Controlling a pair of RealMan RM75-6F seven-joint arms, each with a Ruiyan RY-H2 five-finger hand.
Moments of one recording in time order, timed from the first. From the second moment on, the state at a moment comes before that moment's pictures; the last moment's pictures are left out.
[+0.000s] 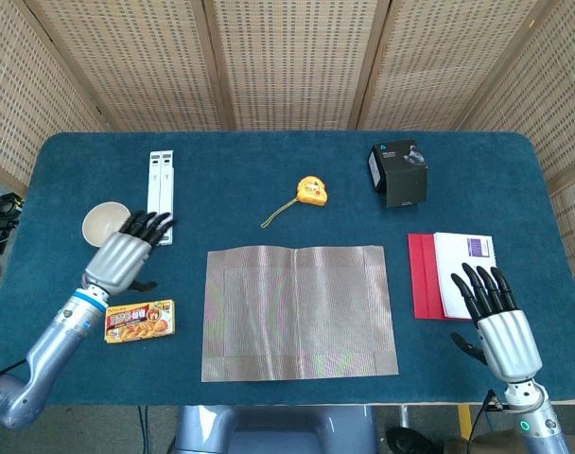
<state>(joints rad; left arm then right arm) -0.66 -1.18 -0.05 -1.65 1.23 1.05 0.23 0.14 -1.33 0.03 -1.38 -1.73 1.64 -0.03</state>
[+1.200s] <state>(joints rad) -0.70 -1.69 -0.08 -0.51 1.30 0.68 -0.37 0.15 -1.34 0.03 -1.35 -1.71 1.61 -0.03</state>
